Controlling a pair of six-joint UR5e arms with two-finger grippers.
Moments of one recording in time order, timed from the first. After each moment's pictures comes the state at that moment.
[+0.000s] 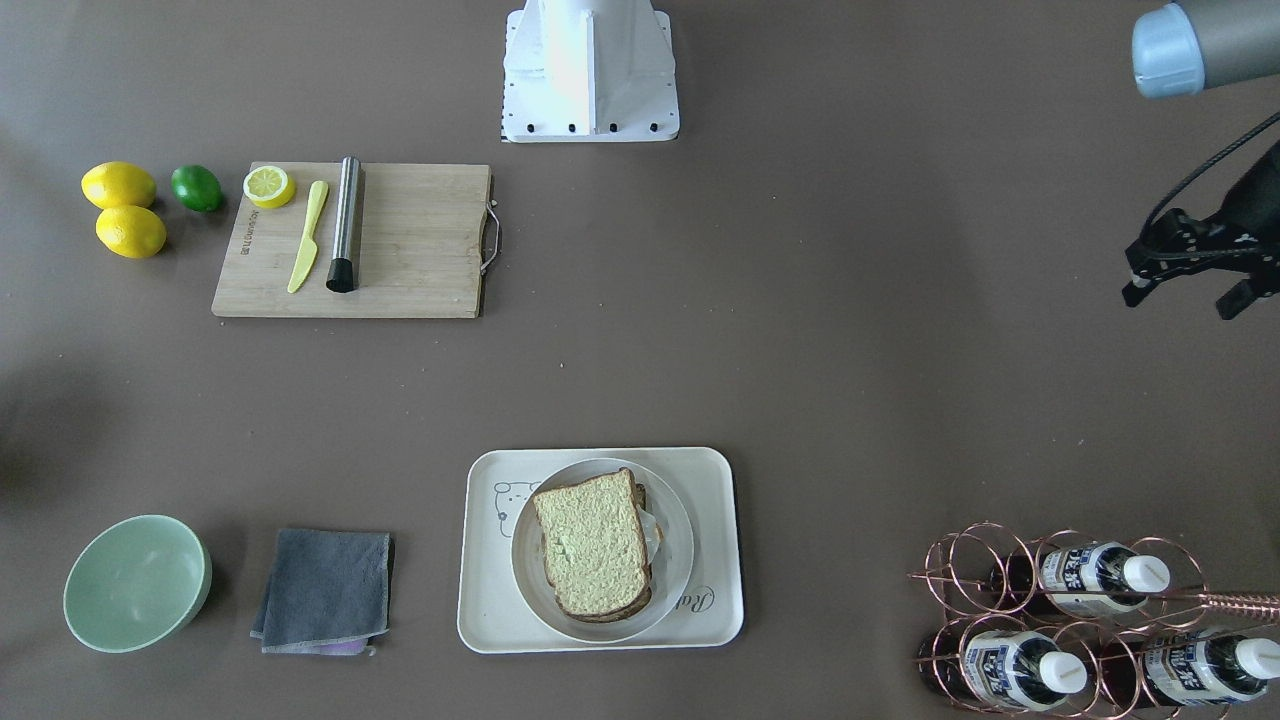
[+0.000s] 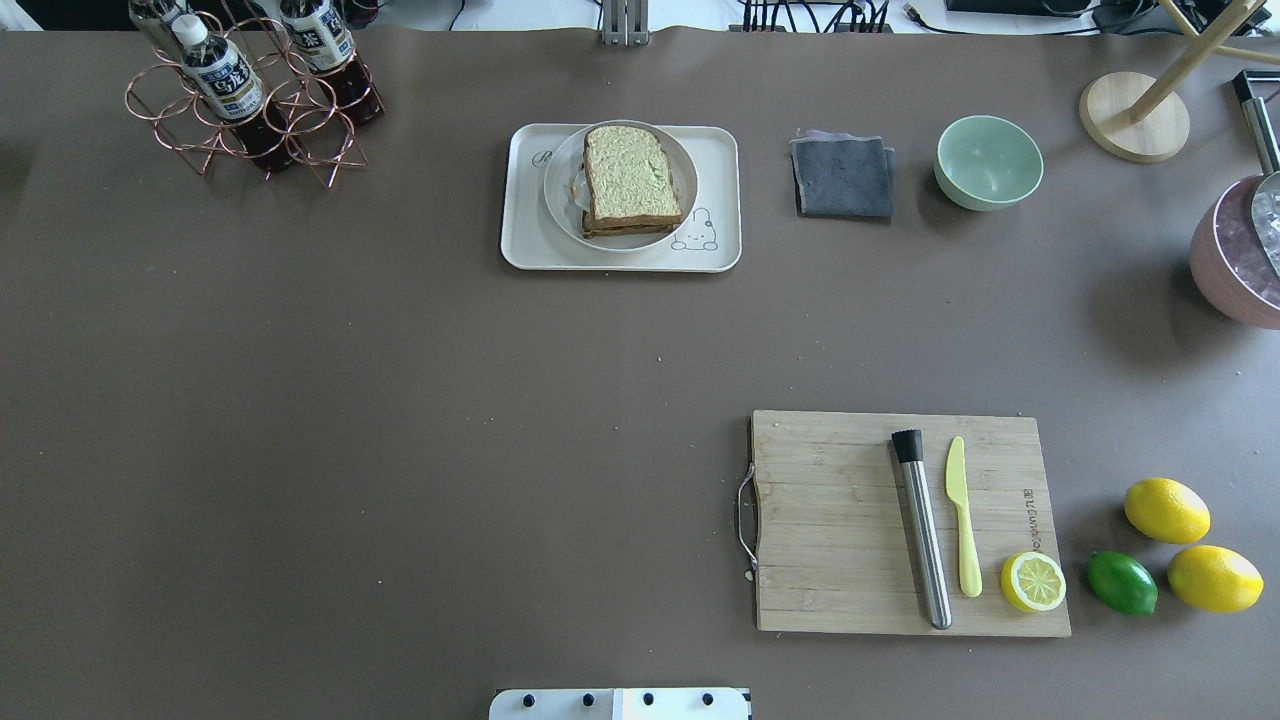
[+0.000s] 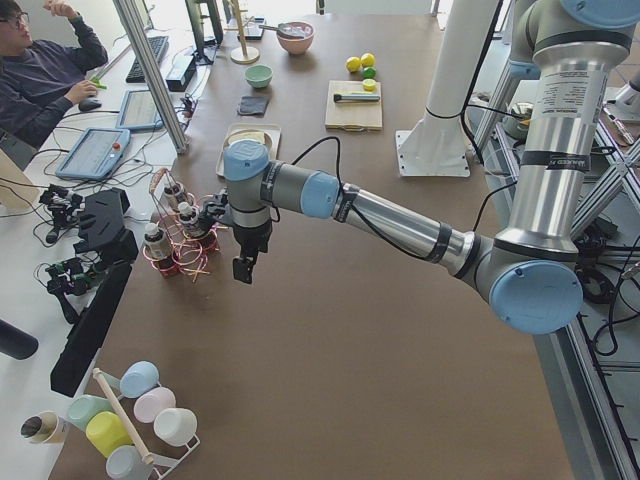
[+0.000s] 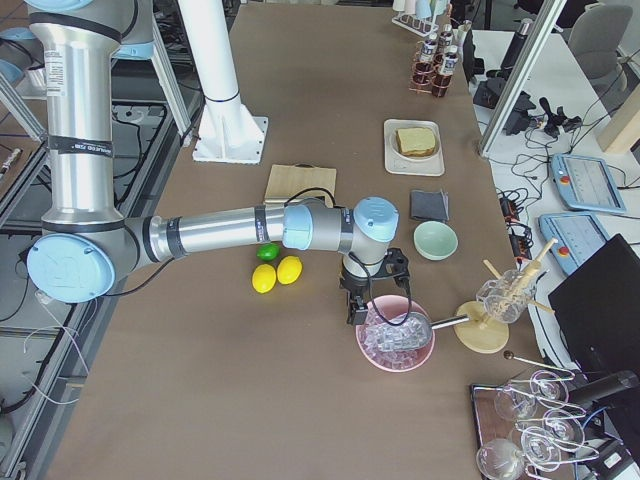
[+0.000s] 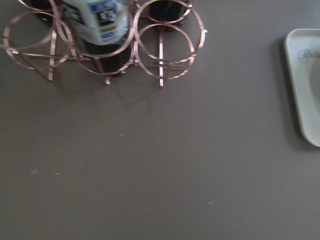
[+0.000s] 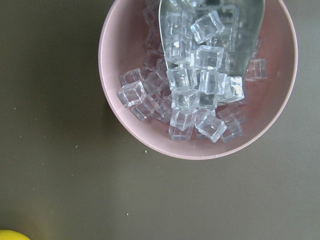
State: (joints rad) left arm -1.51 -1.67 -1.81 -1.38 -2.26 0.12; right arm 1.48 -1.61 1.77 -1.77 2.26 -0.15
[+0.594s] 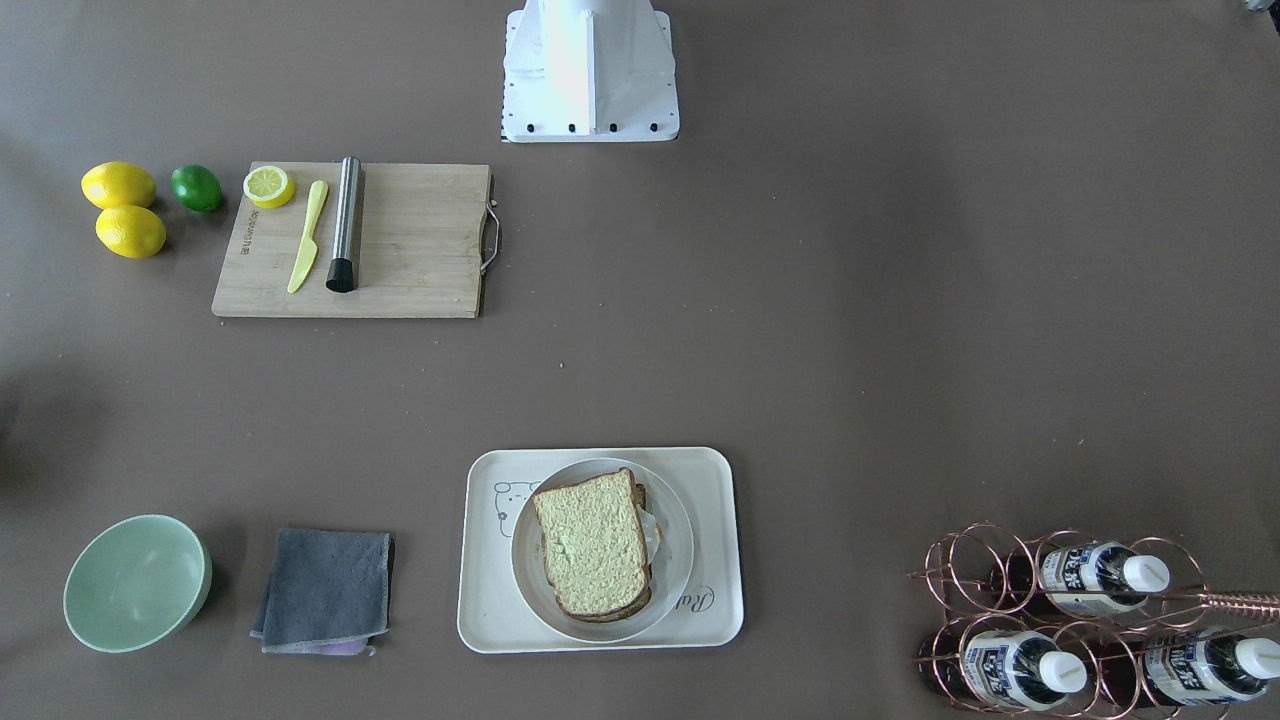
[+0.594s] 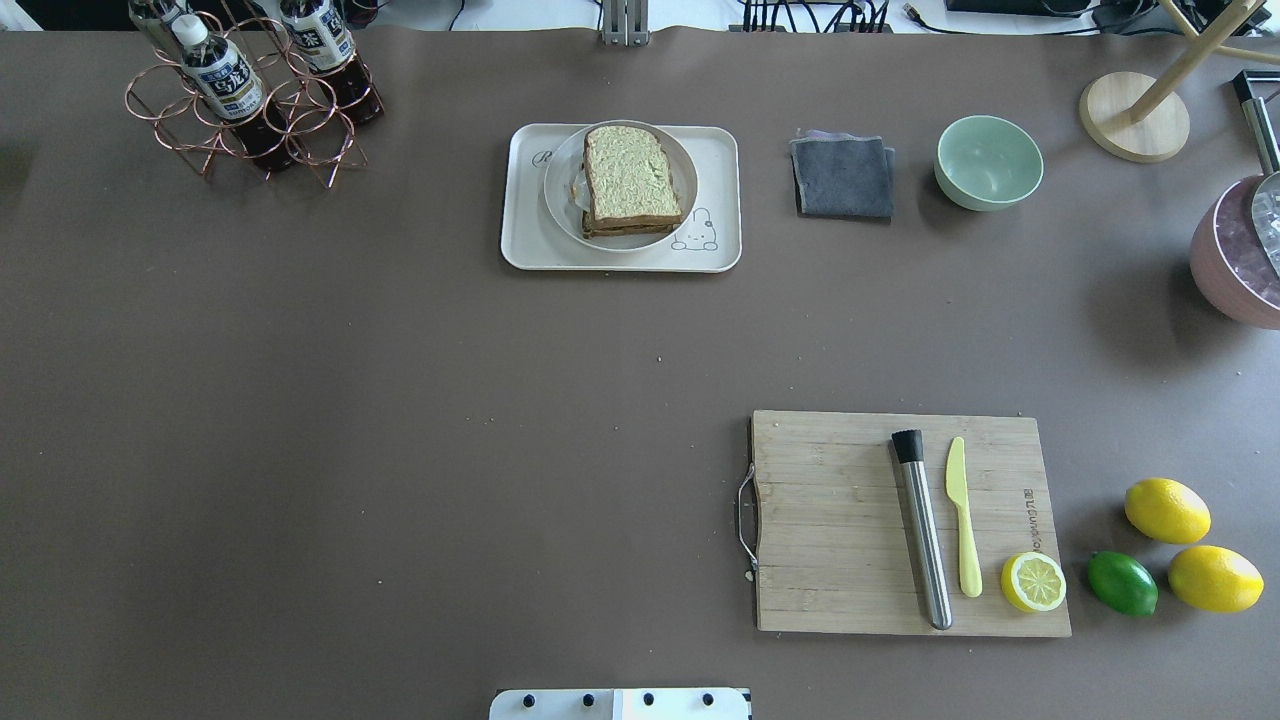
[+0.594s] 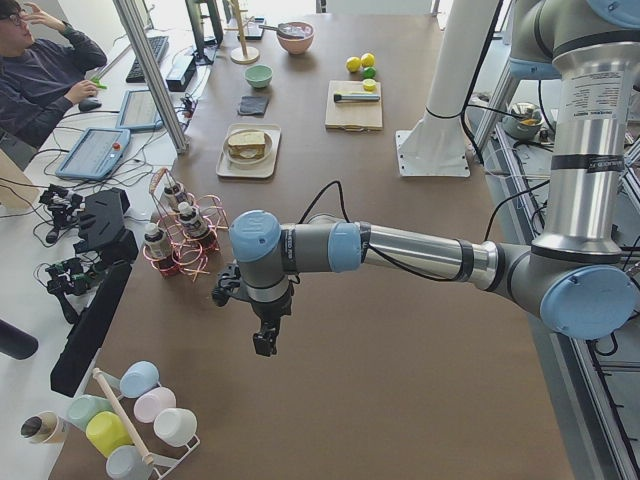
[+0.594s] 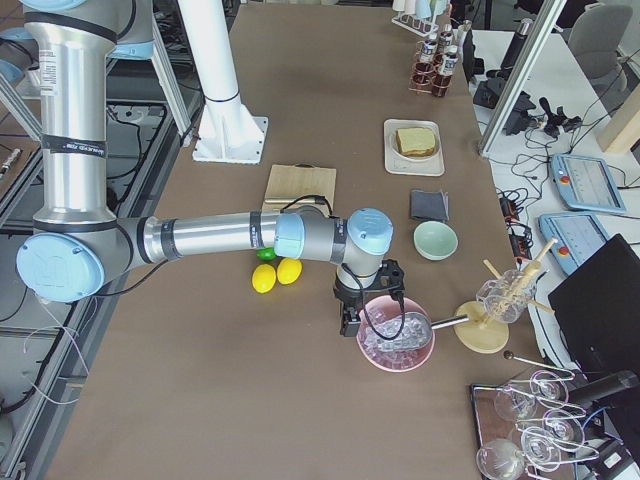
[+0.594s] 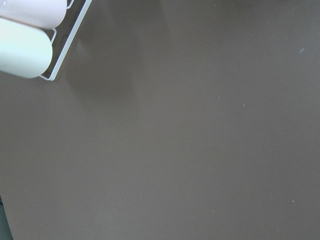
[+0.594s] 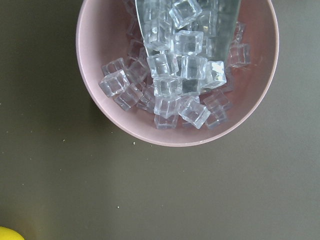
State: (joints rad) left arm -1.62 -1.57 -1.70 -1.35 -2.25 0.30; right arm 1.50 -1.63 1.76 -1.77 2.26 -0.15
